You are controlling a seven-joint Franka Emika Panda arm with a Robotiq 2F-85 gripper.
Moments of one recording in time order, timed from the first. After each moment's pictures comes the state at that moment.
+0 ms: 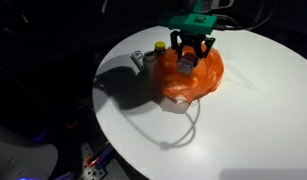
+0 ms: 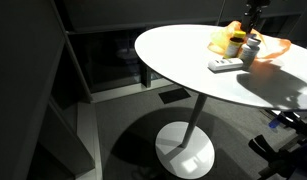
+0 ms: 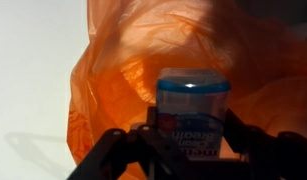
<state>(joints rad) -0.16 0.29 -0.05 -2.02 -0.04 2.27 -0.36</state>
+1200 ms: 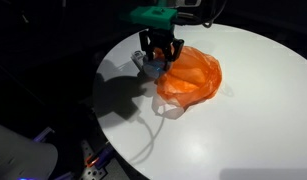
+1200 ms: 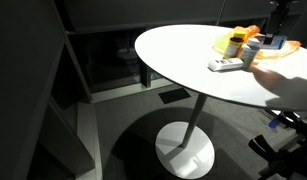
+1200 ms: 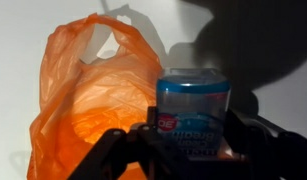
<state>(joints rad) -0.10 0.04 -0.06 -2.29 -0.07 2.16 -0.29</state>
